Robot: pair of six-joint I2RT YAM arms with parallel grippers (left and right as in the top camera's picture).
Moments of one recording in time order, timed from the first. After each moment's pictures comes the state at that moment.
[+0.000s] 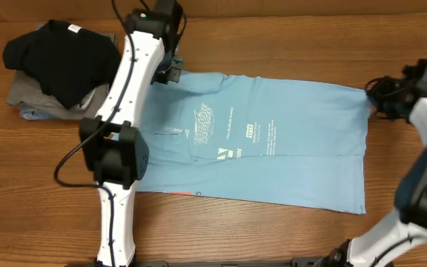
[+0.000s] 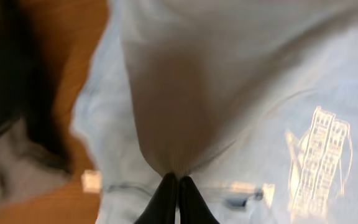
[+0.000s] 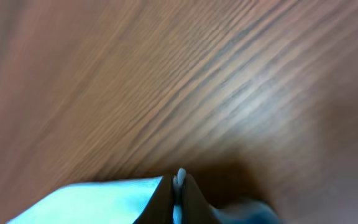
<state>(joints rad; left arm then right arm) -0.23 2.35 2.36 -1.45 -0.17 -0.07 -0.43 1.93 1.32 -0.42 -0.33 0.44</state>
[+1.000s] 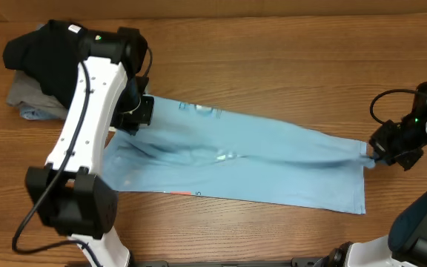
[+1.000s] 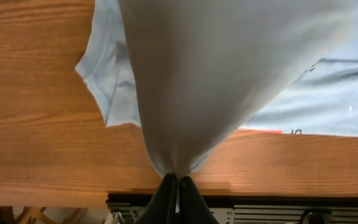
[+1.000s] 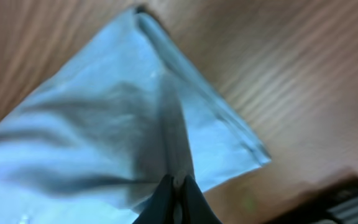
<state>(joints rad) -0.15 1.90 1.86 -1.69 -0.06 -0.10 -0.43 1.68 1.33 -1.32 -0.07 0.43</state>
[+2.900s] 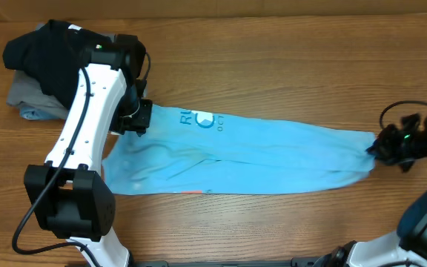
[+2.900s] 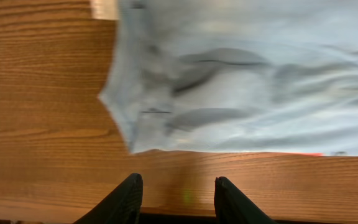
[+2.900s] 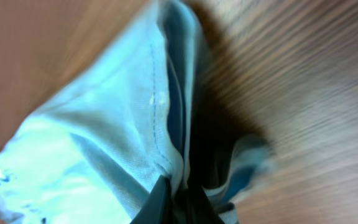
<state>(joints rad) -0.12 1.88 1.75 -1.56 -0.09 -0.09 -0.58 1.74 1.23 -1.08 -0.37 0.16</state>
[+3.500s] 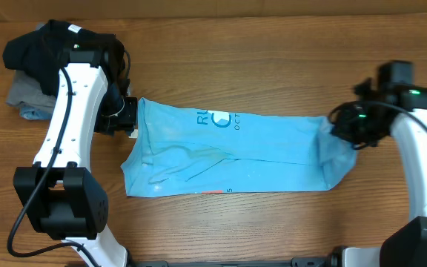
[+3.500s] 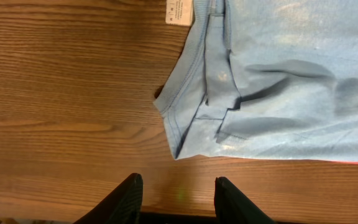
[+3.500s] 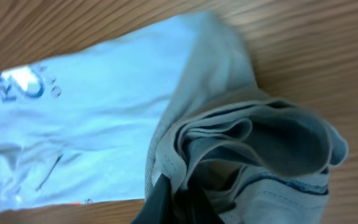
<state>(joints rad) -0.03 1.88 1.75 -1.56 -0.04 -0.09 -0.10 1.55 1.32 -1.17 -0.26 0.22</state>
